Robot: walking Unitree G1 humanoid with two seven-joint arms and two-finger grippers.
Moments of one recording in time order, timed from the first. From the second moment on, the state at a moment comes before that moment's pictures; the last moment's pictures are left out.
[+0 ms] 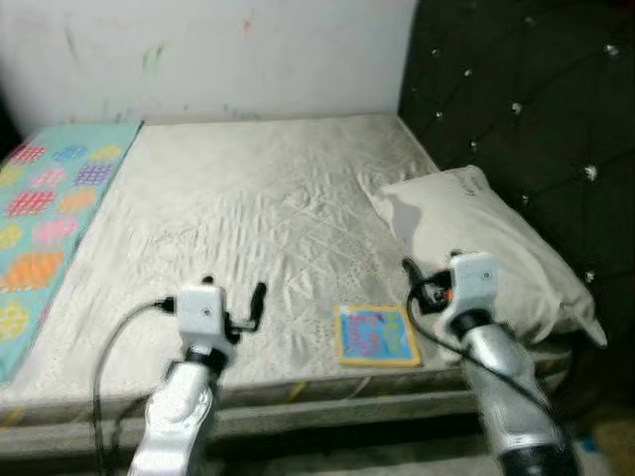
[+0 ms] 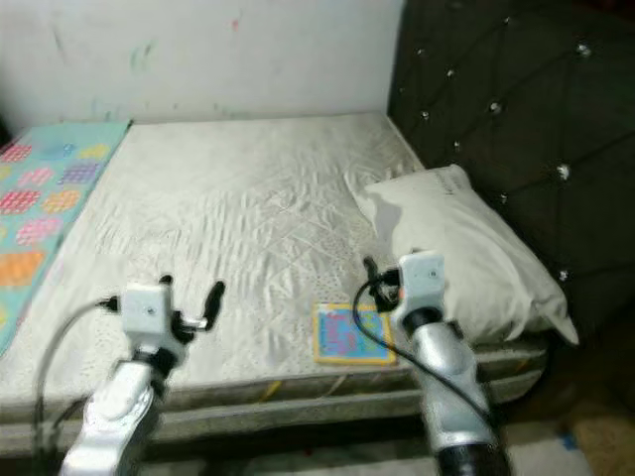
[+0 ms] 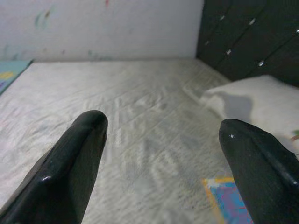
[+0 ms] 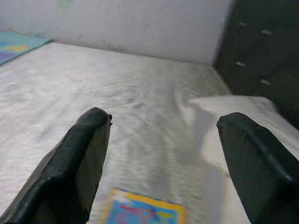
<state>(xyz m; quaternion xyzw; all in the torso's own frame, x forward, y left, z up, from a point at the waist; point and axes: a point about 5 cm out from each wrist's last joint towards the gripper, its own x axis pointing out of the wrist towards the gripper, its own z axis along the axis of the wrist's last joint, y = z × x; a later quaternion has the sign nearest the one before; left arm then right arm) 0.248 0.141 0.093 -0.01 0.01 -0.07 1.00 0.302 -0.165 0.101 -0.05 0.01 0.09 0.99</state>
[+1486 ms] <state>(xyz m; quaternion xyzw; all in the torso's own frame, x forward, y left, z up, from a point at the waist) 0.245 0.132 0.093 -0.04 0.02 -0.10 0.99 0.303 -0.161 0.103 -0.05 0.00 0.09 0.99</state>
